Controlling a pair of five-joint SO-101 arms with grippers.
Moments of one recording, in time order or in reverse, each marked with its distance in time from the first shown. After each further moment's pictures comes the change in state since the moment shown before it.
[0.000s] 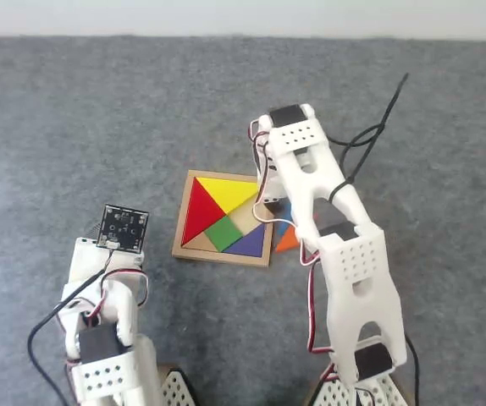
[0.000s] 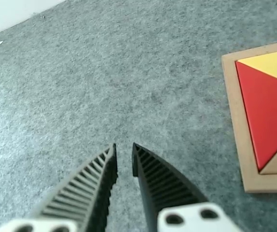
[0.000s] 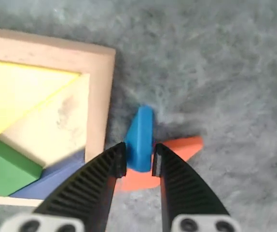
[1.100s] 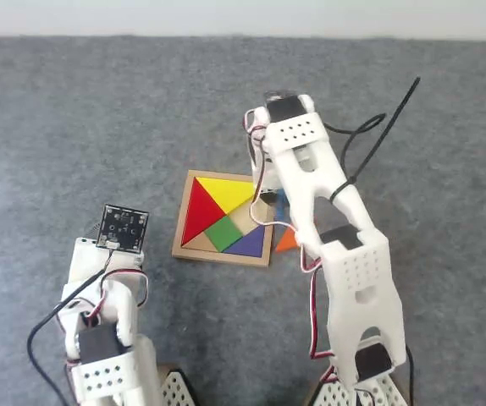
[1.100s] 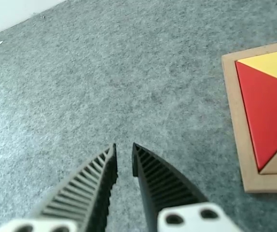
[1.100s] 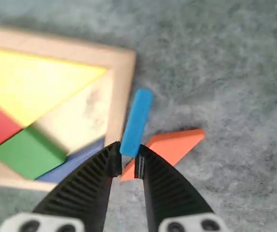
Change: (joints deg) left arm 0.1 0.0 0.0 0.0 0.0; right arm -1.8 -6.5 -0.8 1.0 0.0
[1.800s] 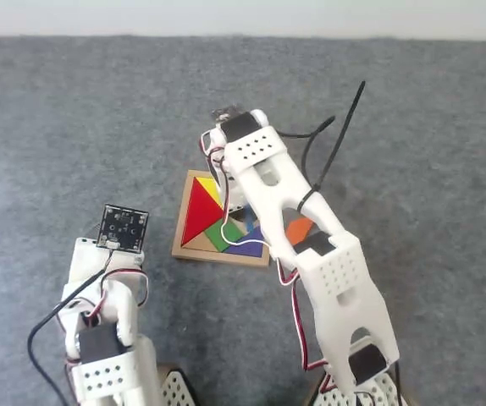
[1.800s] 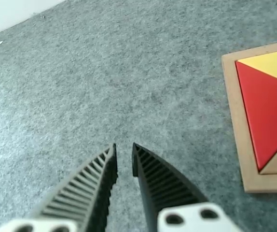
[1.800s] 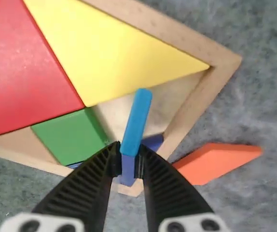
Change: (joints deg) left arm 0.0 0.0 0.0 0.0 0.0; right arm -8.7 4.8 -4.0 -0.3 5.0
